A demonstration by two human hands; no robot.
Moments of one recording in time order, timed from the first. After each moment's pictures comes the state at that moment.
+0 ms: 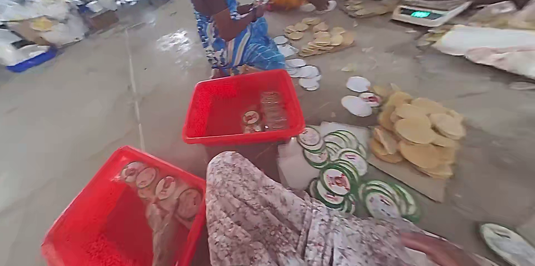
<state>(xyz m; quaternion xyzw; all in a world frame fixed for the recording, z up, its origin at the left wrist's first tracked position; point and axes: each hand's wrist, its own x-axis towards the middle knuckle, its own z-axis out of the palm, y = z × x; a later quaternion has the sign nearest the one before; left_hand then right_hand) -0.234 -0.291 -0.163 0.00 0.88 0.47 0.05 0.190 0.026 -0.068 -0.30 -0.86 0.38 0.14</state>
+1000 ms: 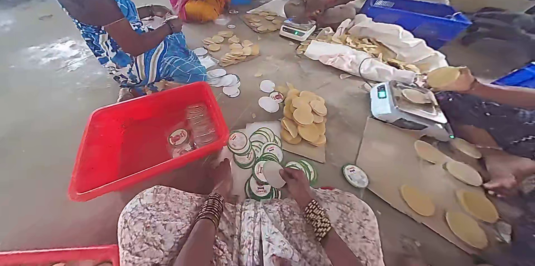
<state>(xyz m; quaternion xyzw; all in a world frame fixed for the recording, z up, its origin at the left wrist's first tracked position) -0.120 0.046 -0.186 0.48 0.82 -0.01 0.31 0.116 0.102 -0.193 -0.58 -0.64 0.46 0.20</state>
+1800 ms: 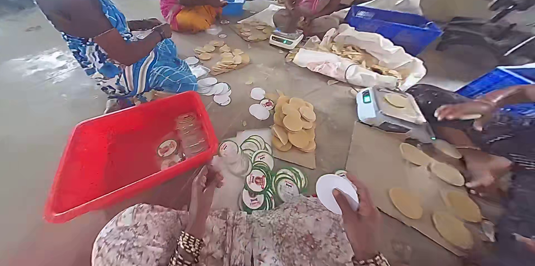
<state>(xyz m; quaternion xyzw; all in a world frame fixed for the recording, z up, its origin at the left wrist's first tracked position) -0.130 0.007 -0.176 0.37 0.59 0.63 0.34 0.228 0.065 -0.136 -0.59 -0.59 0.25 0.49</state>
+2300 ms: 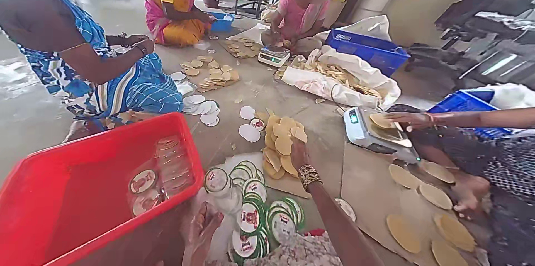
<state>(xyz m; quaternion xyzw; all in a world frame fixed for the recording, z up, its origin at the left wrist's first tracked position) -0.112 0.030 -0.189 0.31 0.59 0.61 0.44 0.149 0.329 -0.176 -0.64 -0.75 0.11 0.14</state>
